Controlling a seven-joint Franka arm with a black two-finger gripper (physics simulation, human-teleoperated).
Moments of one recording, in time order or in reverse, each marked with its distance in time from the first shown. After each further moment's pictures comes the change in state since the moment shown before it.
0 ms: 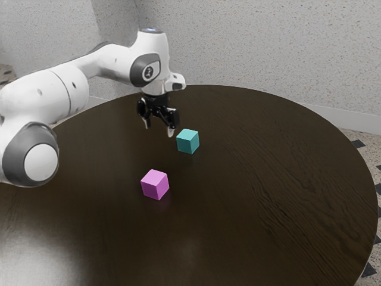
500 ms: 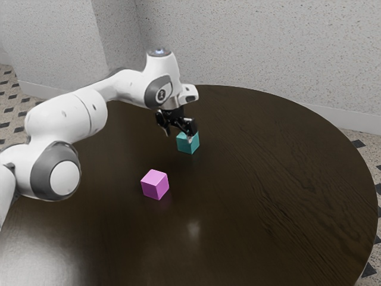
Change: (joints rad) arm -0.015 0.234 -0.027 0.188 -0.005 0.224 -0.012
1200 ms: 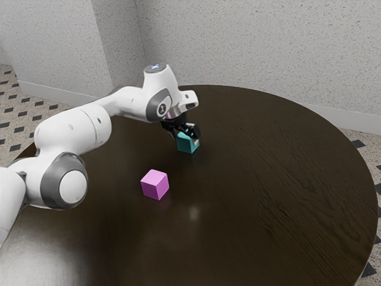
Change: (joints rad) arm 0.027 0.129 -0.038 0.086 -0.003 0.166 0.047
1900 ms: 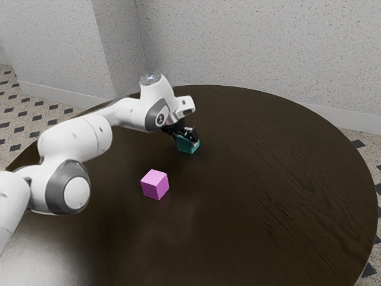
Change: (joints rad) arm 0.017 0.086 -0.001 0.046 -0.017 0.134 0.041
